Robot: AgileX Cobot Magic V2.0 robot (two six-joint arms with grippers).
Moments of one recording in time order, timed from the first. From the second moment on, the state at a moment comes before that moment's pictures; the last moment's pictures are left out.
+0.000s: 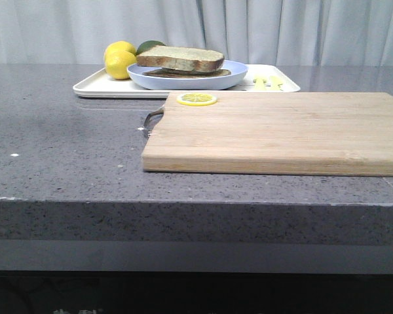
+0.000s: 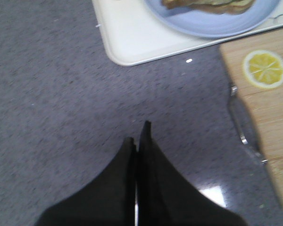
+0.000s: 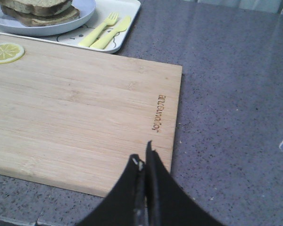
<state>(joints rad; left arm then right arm) -0.41 1.47 -1.73 0.18 1.27 -0.12 0.10 0.45 -0.43 0.00 0.40 -0.02</state>
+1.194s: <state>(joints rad) -0.12 0.08 -0.47 0.19 0.47 -0.12 0.10 0.45 -0.43 0.00 0.40 -0.02</state>
